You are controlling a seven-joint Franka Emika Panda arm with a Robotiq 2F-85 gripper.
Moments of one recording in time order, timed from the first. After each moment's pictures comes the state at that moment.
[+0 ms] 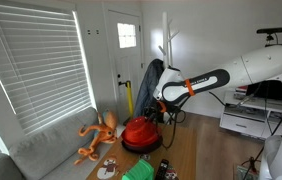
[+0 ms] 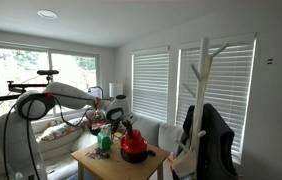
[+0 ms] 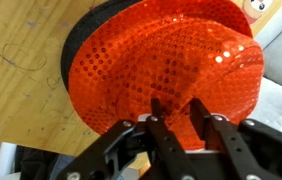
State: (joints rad) arm -0.06 -0.17 -0.02 -2.21 0.22 2.43 0.55
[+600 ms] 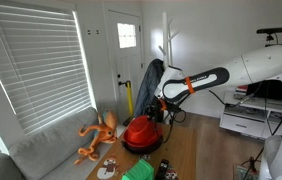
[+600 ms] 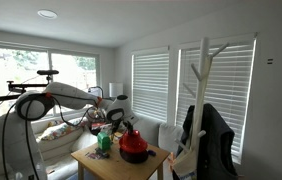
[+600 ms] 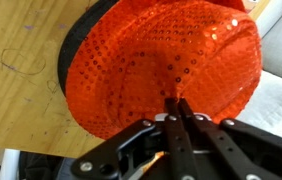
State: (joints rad) arm -0.06 -0.17 -0.04 -2.21 0.27 2.43 0.55
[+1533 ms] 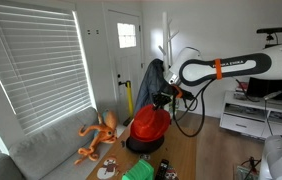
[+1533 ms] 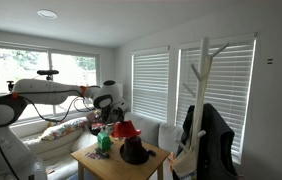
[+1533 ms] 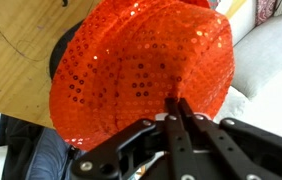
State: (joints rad) arm -0.06 -0.45 -0.02 -2.24 0.27 2.27 0.46
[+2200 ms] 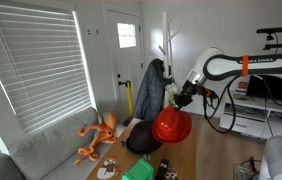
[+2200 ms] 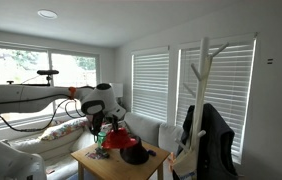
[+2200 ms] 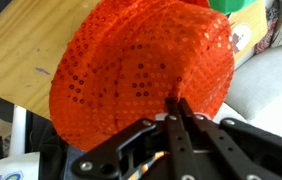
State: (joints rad) arm -0.11 -0.69 -0.16 -2.43 0.27 2.10 0.20
